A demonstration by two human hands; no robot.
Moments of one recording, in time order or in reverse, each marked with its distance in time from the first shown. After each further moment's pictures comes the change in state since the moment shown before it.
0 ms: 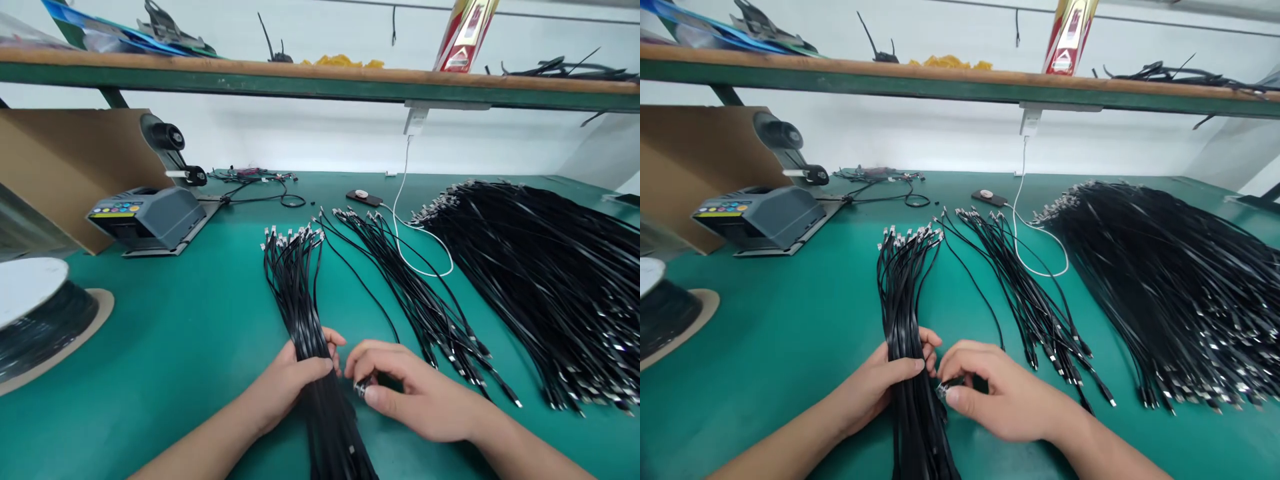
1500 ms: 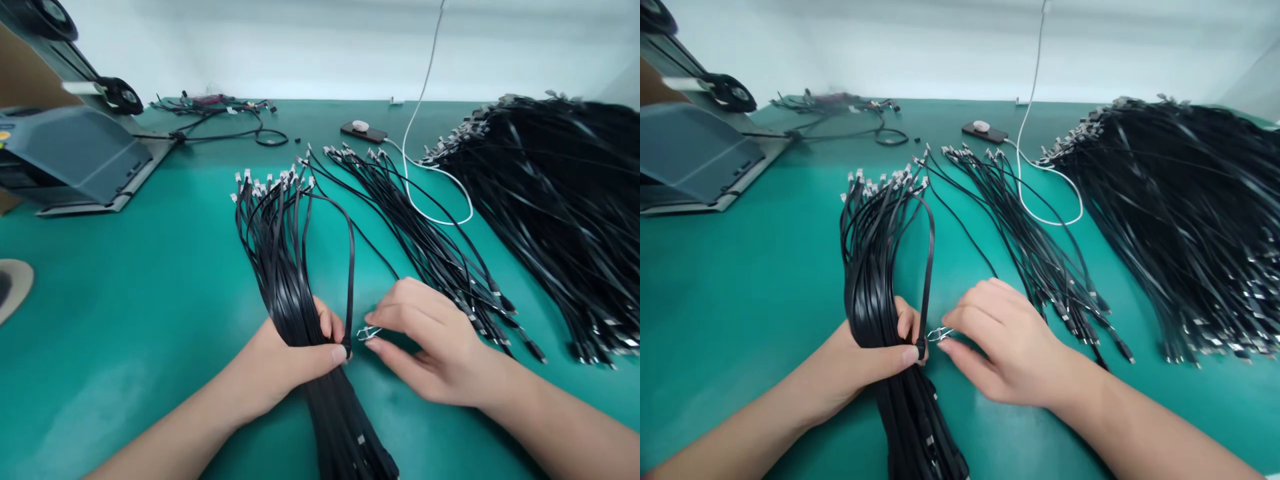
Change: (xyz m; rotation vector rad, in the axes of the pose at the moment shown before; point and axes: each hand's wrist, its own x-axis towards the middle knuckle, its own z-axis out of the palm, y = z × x) left_hand 0.008 0.001 0.001 0.073 -0.099 -0.059; right_hand -0.003 0.023 -0.004 -0.619 0.287 -0.289
